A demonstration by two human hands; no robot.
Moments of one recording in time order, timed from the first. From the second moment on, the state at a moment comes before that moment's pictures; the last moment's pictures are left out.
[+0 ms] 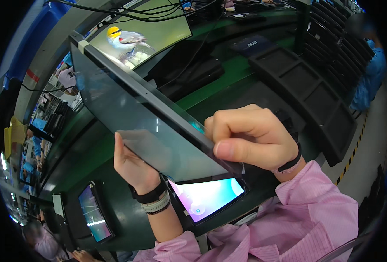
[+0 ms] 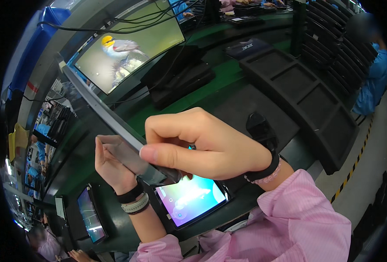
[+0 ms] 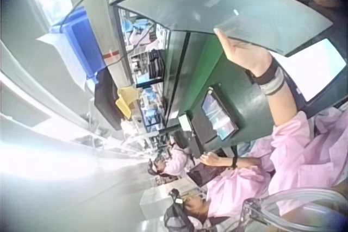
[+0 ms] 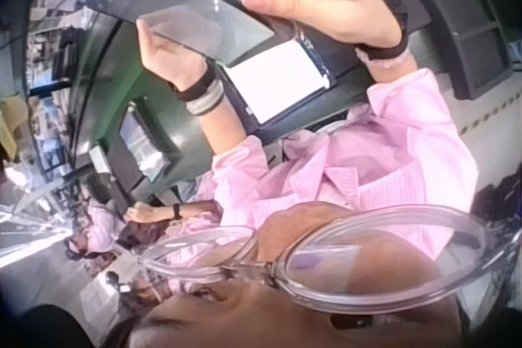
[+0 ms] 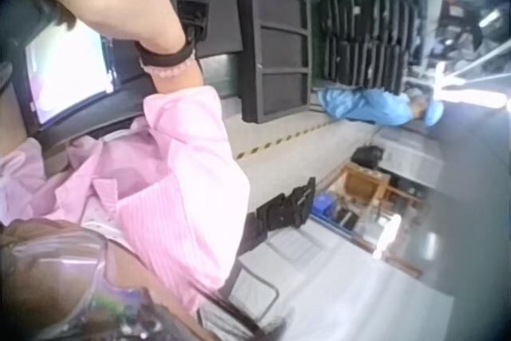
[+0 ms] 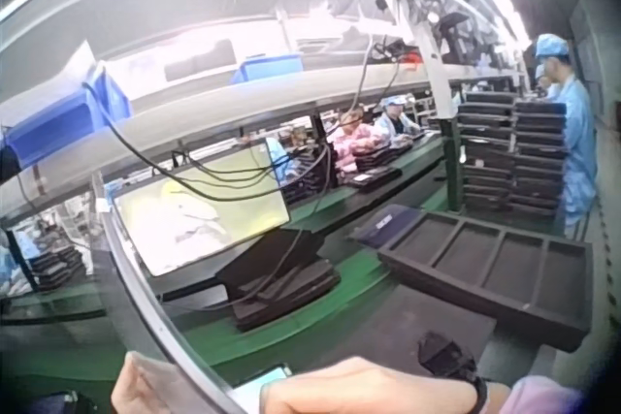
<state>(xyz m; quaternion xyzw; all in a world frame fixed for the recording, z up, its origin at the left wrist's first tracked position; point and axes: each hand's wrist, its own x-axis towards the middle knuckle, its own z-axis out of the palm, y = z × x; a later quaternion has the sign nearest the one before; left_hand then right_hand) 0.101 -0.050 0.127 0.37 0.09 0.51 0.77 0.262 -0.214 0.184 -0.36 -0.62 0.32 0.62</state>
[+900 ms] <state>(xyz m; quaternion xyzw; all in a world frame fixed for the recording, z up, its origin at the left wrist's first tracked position) 0.118 -0.079 0.130 -0.05 -0.15 0.07 0.99 0.314 -0.182 0.172 -0.30 -0.59 0.41 0.63</state>
